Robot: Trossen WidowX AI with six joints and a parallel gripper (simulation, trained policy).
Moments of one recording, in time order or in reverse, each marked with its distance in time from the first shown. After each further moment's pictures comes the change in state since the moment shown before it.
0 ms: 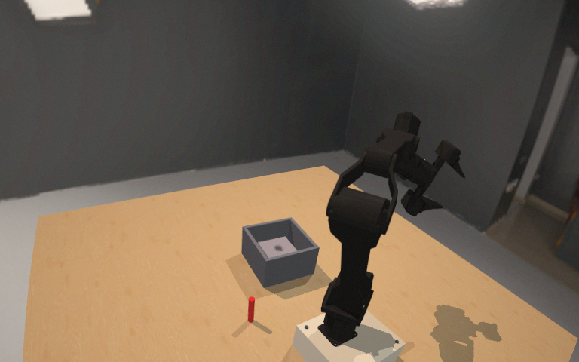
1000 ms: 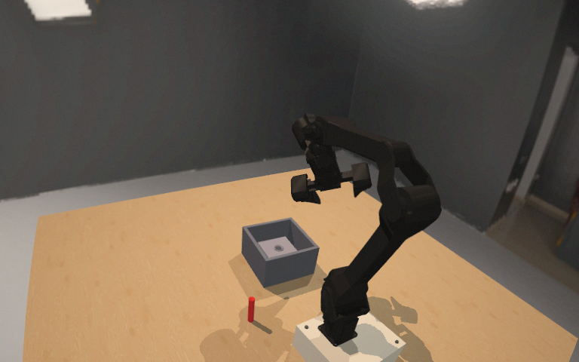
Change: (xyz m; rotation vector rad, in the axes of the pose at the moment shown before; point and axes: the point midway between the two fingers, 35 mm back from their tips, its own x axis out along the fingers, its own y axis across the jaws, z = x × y) arm -0.200 0.165 0.077 0.348 -0.391 0.756
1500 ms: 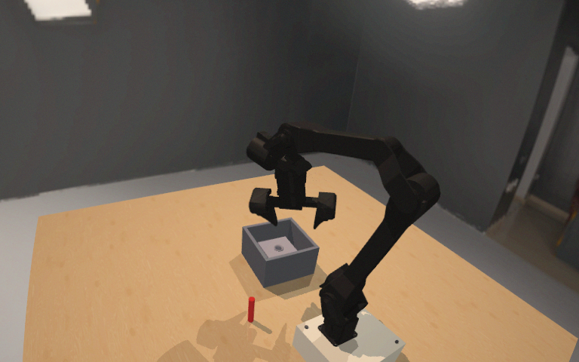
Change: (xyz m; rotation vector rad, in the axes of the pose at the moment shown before) arm -0.040 0.093 -0.071 0.143 0.224 0.230
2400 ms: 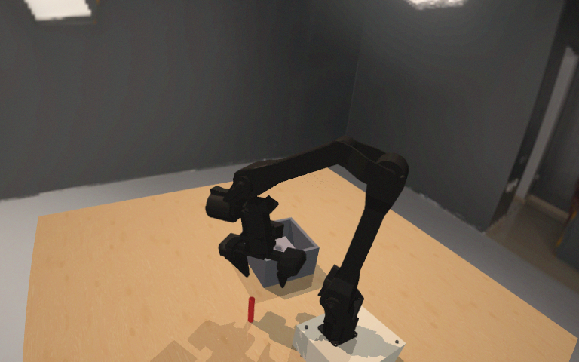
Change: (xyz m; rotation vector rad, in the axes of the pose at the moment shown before) arm 0.042 0.053 -0.126 0.248 0.312 -0.080
